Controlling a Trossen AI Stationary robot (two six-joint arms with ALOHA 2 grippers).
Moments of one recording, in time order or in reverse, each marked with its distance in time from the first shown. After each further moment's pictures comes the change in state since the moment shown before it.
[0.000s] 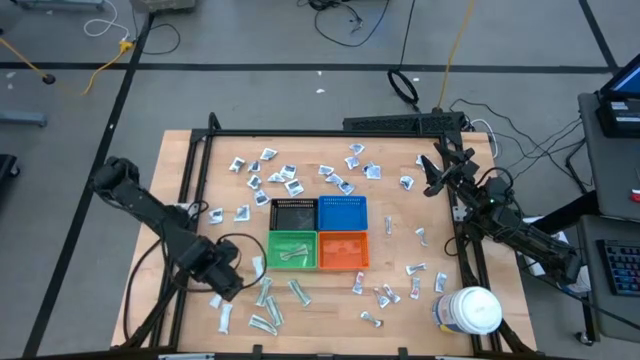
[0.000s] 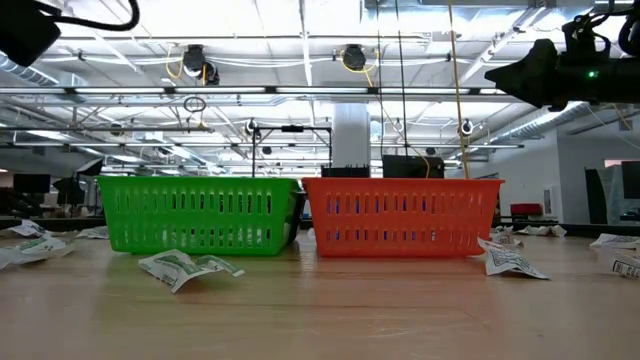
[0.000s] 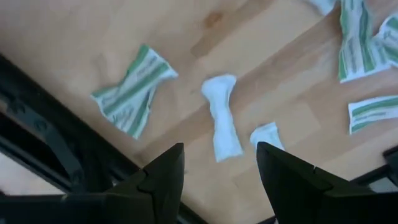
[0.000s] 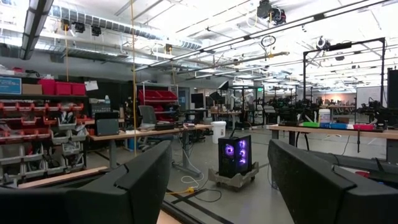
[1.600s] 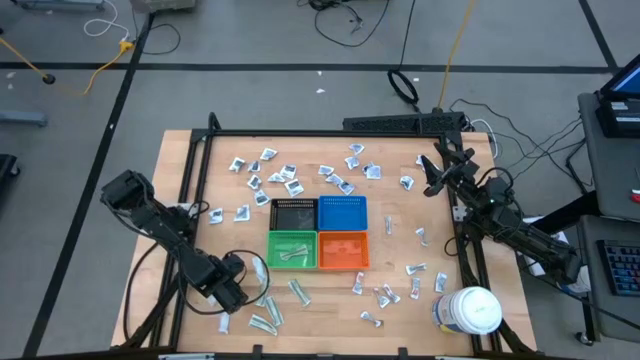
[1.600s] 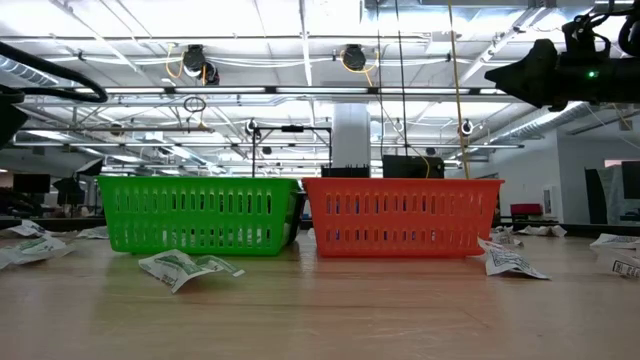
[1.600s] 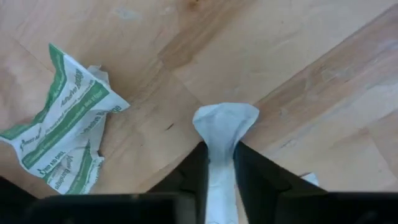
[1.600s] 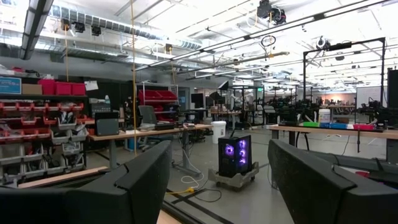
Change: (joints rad) left arm -0.090 0.194 -0.189 0.391 -0.025 -0.035; right arm 0.000 0.000 0.000 0.000 0.000 0.000
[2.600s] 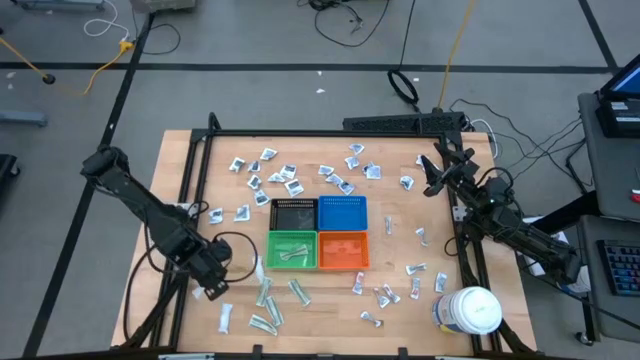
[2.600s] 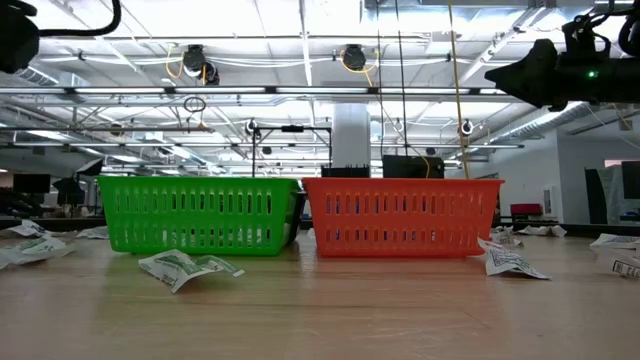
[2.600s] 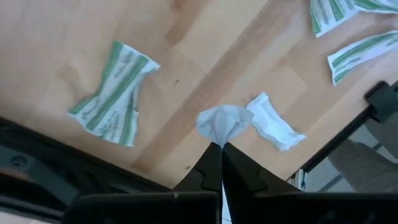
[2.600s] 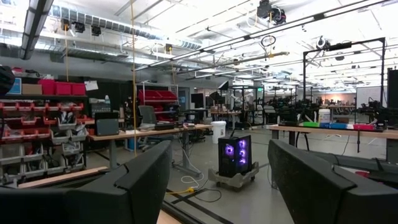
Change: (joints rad) left arm 0.062 -0.418 0.001 -0.239 0.050 0.187; right arm 0.000 0.000 0.000 0.000 0.000 0.000
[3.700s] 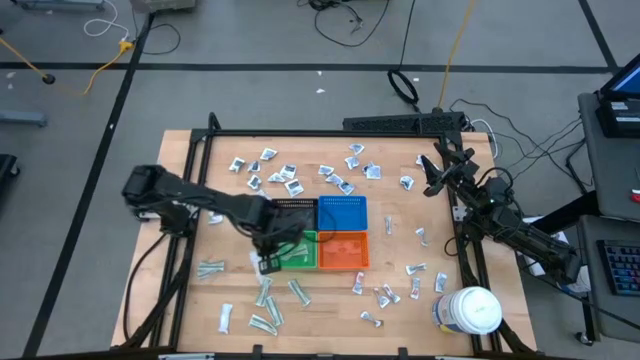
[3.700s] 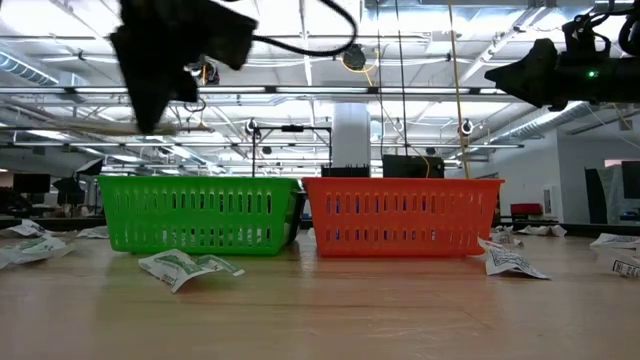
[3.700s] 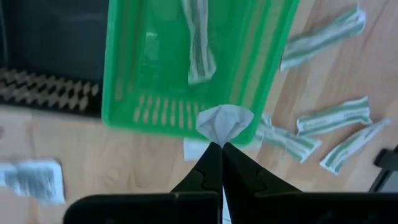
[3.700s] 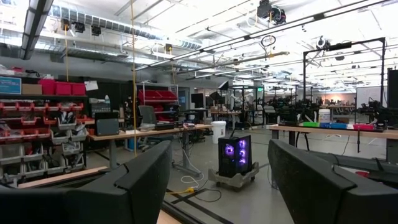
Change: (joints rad) left arm 0.531 0.522 0.547 -0.195 -0.034 1.032; right arm 0.000 0.000 0.000 0.000 0.000 0.000
